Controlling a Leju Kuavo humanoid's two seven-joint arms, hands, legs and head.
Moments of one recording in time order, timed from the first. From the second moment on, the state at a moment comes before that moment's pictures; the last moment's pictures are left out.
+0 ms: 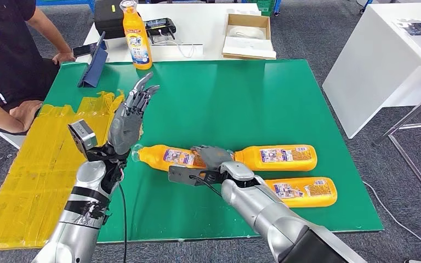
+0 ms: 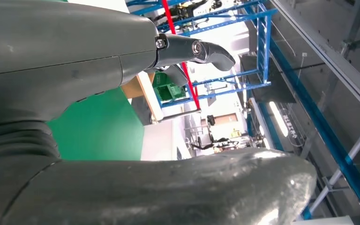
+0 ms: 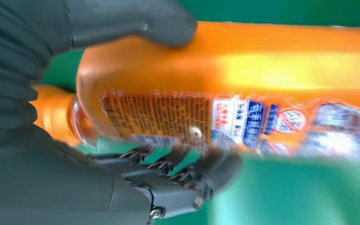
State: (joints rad) left arm -0.39 -0.08 -0.05 -1.33 0.02 -0.43 -0.60; right arm -0.82 0.36 0.96 -0.28 0.58 -0.01 0.12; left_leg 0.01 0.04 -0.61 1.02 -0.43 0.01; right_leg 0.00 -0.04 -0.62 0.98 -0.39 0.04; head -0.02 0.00
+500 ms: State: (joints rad) left arm -0.38 -0.08 -0.06 -1.34 0.02 -0.43 -0.60; right arm -0.80 0.35 0.97 -0.26 0.61 0.01 0.16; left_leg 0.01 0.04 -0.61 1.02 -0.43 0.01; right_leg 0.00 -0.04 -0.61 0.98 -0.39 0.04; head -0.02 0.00
